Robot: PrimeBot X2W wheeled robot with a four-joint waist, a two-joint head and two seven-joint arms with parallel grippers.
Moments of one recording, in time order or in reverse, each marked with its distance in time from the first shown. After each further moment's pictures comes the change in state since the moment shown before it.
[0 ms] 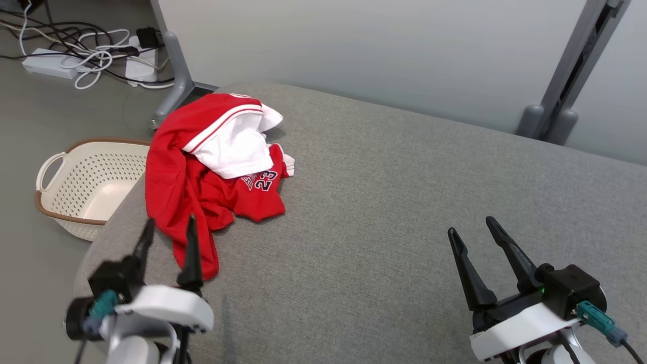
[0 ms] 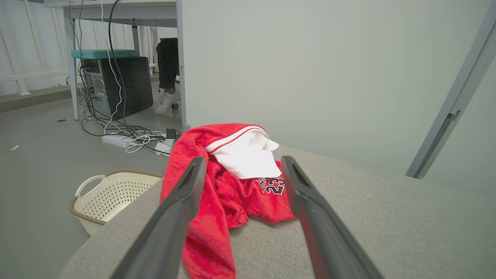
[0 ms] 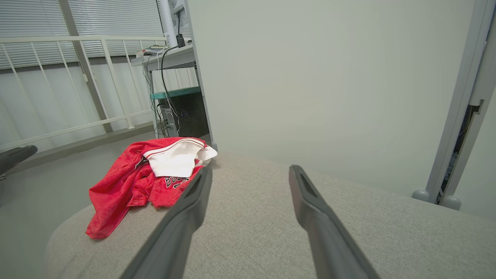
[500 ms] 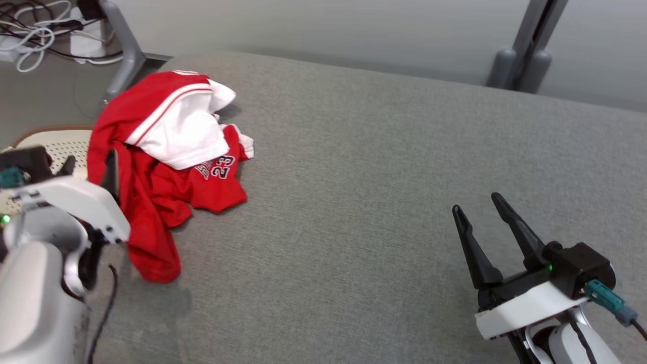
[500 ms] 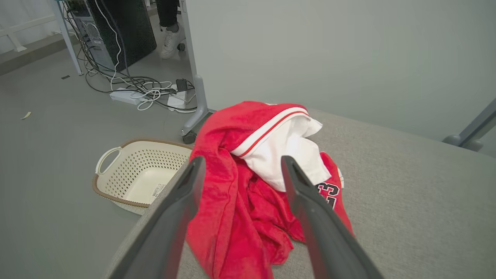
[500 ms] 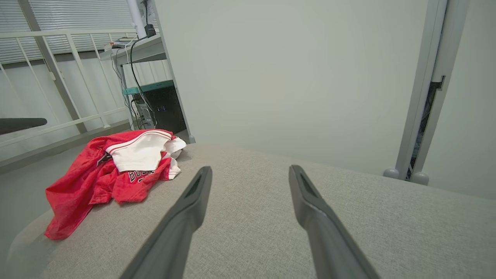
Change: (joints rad) left arm -0.333 0.184 0.096 0.158 -0.096 -0.015 0.430; right arm -0.055 -0.030 0.007 -0.020 0.012 0.000 0.015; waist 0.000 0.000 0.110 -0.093
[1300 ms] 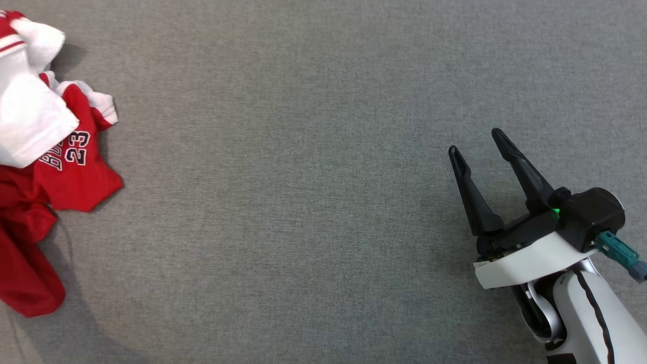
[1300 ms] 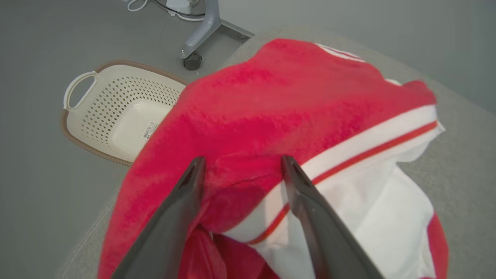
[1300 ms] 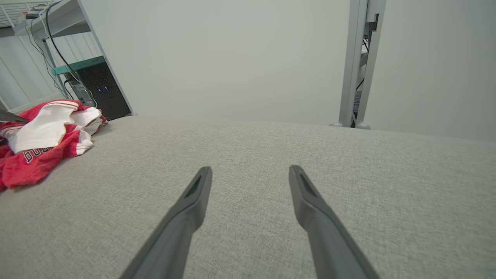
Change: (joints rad) left arm -0.491 0.239 0.130 0.581 -0.137 -0.053 0.156; right arm -0.177 -0.032 0.033 -0.044 -0.006 0.000 0.025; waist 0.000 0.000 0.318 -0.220
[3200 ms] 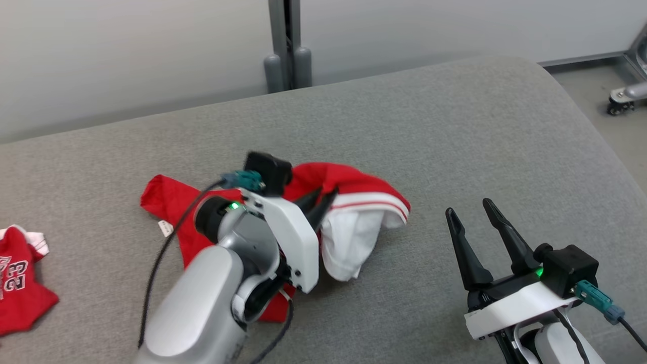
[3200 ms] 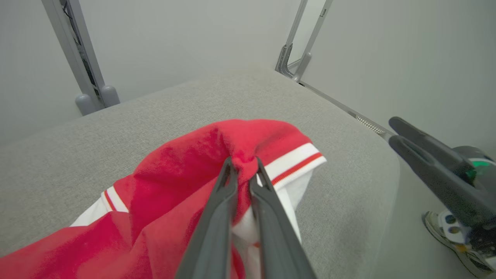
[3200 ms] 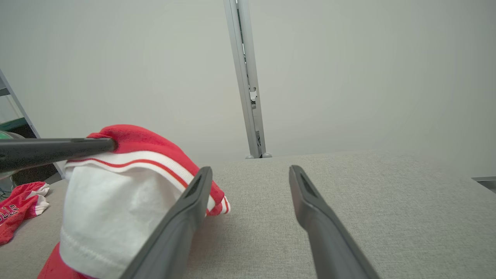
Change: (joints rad) left arm 0.437 -0.424 -0.567 -0.763 -0.019 -0.121 0.058; right arm 0.144 0.061 -0.014 0.142 0.073 0.000 -0.073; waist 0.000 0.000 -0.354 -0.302
